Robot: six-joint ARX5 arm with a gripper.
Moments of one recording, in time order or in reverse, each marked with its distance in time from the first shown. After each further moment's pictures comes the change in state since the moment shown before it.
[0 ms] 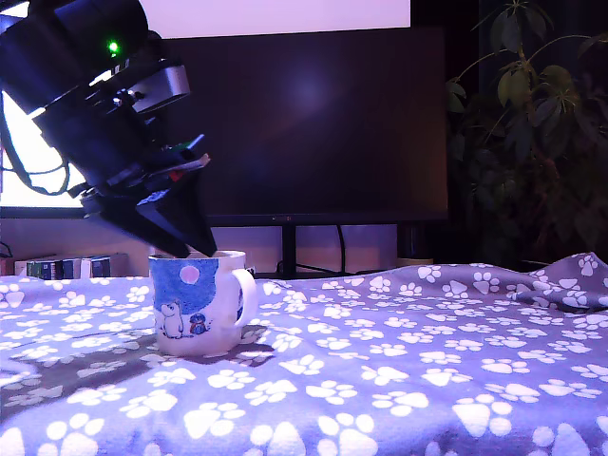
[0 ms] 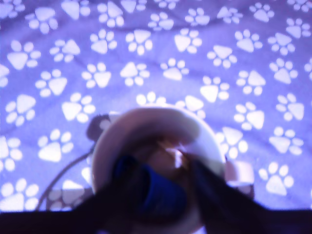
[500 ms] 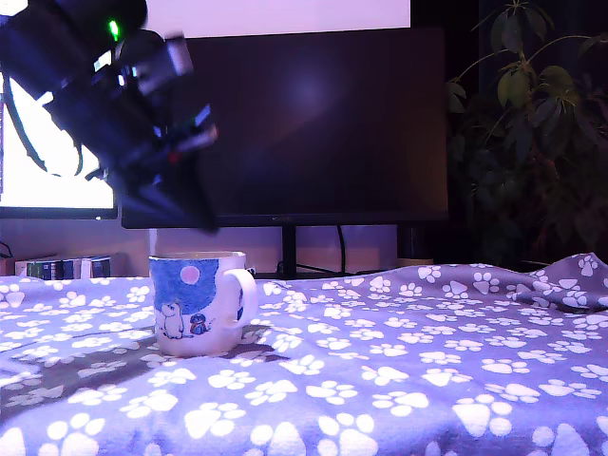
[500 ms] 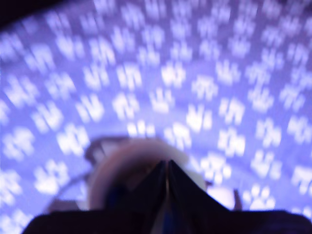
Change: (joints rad) arm 0.000 -0.059 0.003 0.059 0.050 0.000
